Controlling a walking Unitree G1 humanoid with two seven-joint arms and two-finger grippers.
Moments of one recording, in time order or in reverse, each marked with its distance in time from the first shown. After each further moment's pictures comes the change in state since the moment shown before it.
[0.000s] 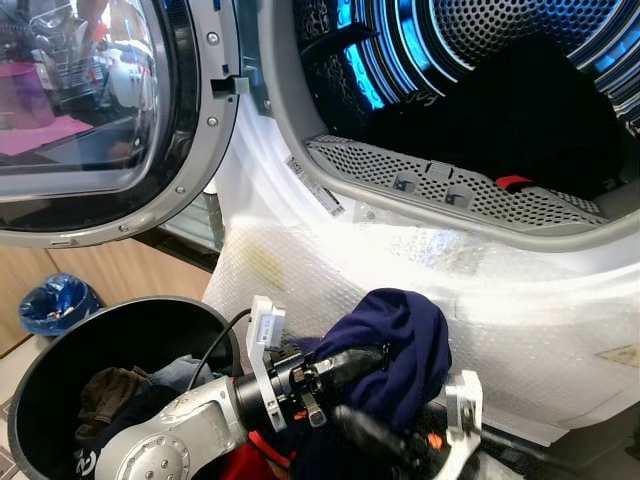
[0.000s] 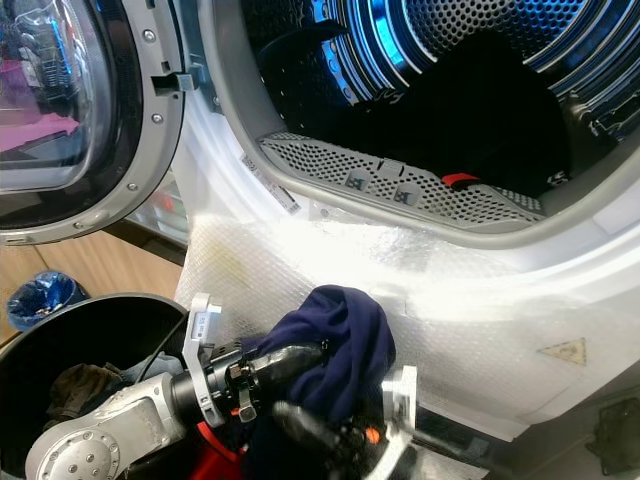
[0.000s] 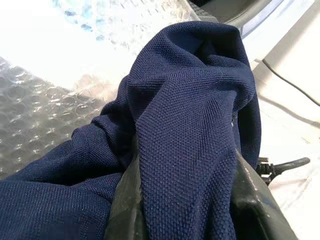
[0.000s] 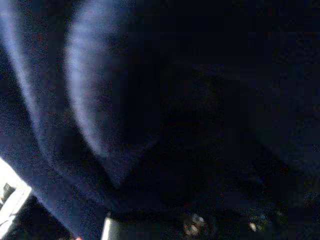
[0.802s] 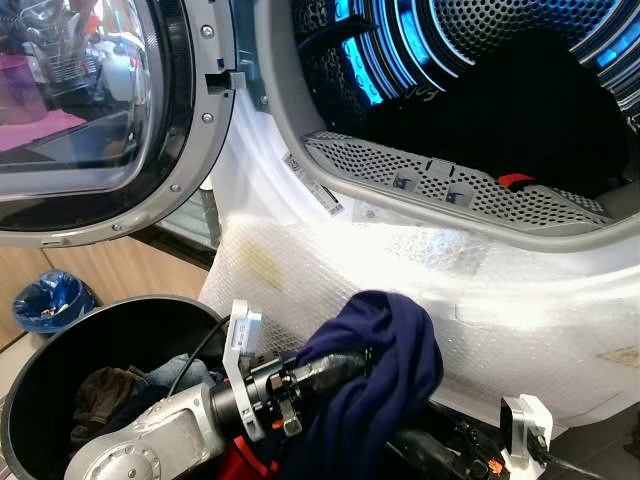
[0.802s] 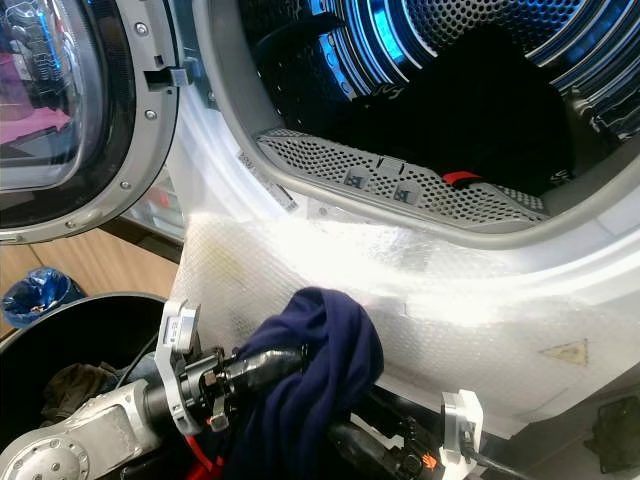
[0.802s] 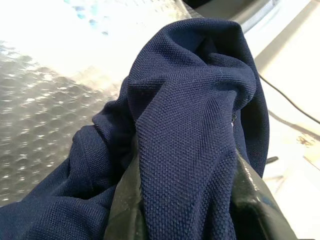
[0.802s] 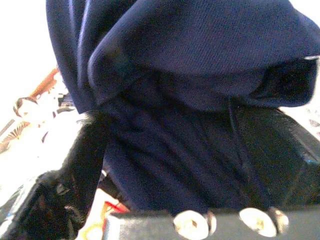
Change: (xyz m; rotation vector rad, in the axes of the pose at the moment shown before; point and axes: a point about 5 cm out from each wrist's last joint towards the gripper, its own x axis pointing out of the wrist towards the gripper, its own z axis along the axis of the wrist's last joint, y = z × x) left arm -0.020 -0.005 0.003 -0.044 0.012 -0.009; right arm -0.059 -0.001 0.008 -0.023 -0.008 0.052
